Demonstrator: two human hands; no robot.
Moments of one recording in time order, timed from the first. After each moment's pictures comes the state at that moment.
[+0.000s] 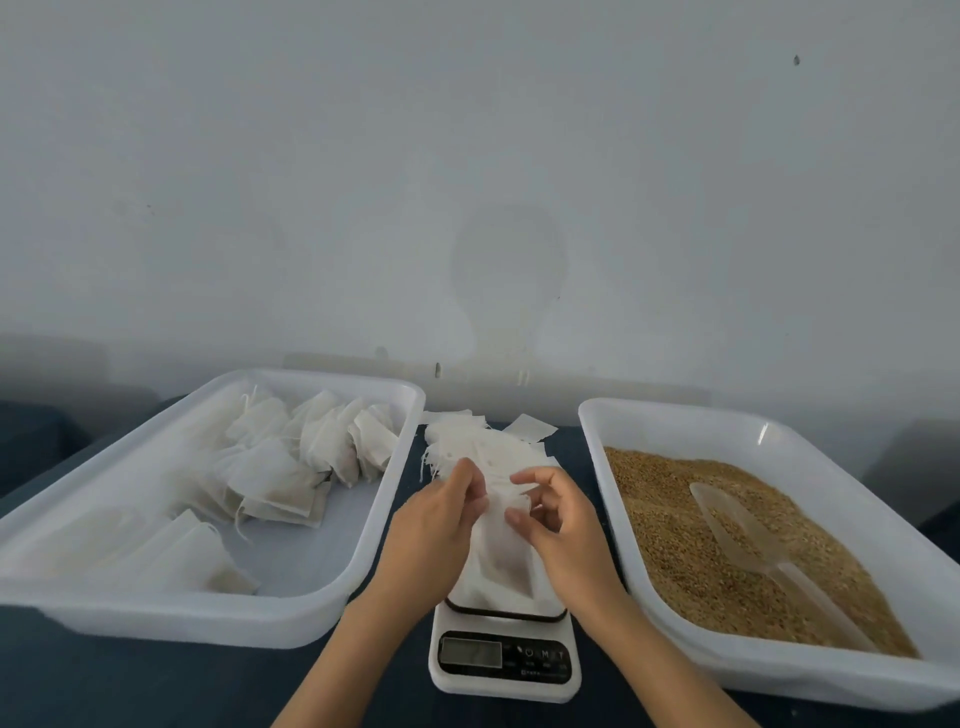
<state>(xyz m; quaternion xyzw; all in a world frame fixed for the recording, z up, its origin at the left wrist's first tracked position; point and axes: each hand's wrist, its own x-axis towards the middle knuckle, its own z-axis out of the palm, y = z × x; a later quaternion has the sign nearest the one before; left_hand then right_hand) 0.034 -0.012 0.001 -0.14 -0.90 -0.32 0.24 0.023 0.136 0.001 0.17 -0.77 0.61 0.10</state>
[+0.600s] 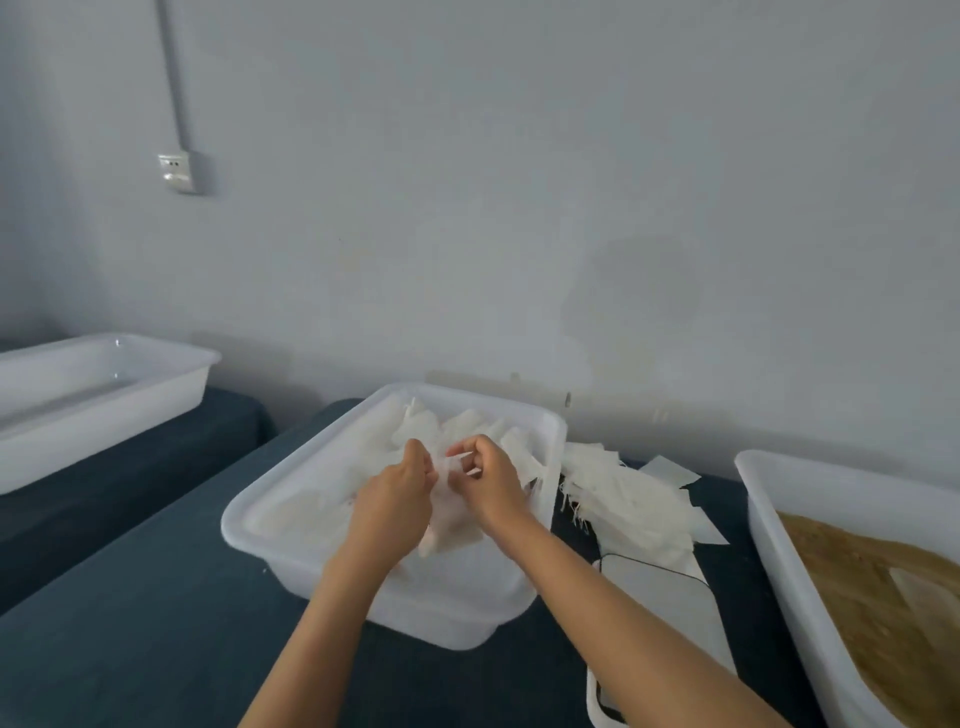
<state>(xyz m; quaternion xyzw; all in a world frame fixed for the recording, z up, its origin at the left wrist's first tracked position) 0.052 -0.179 0.023 0.12 -0.94 -0.23 0.21 -0.016 -0.076 0.021 0.24 -0.80 0.55 -0.01</state>
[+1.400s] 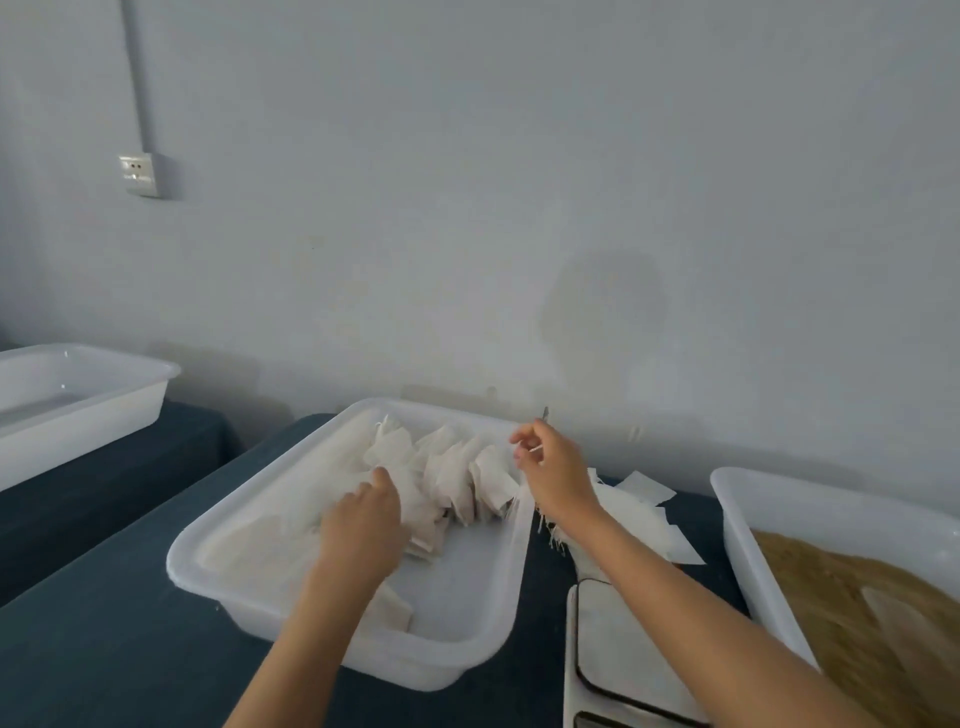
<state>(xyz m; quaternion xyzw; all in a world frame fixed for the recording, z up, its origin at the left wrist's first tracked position) 0.031 -0.177 0.024 0.20 -0.97 -0.06 0.13 -0.079 -0.009 0.043 0.23 -0.85 0.46 0.13</state>
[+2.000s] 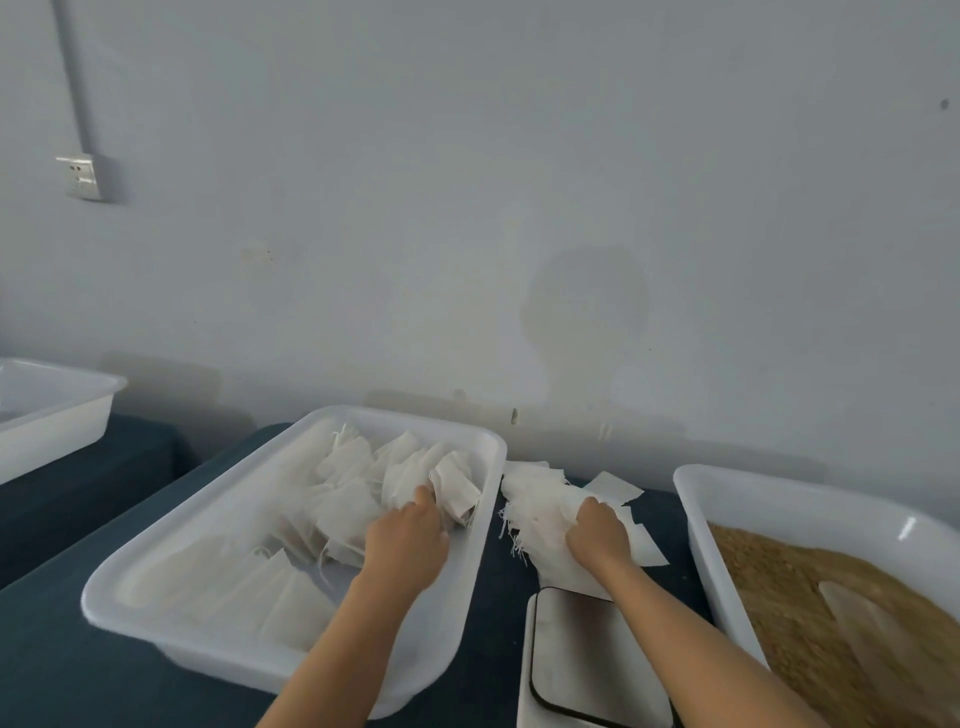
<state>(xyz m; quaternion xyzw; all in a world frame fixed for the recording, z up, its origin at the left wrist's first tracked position) -0.022 -0.114 0.003 0.11 -0.98 -0.13 0.12 -0.134 0.081 -0.026 0.02 -0.98 0.21 0.01</state>
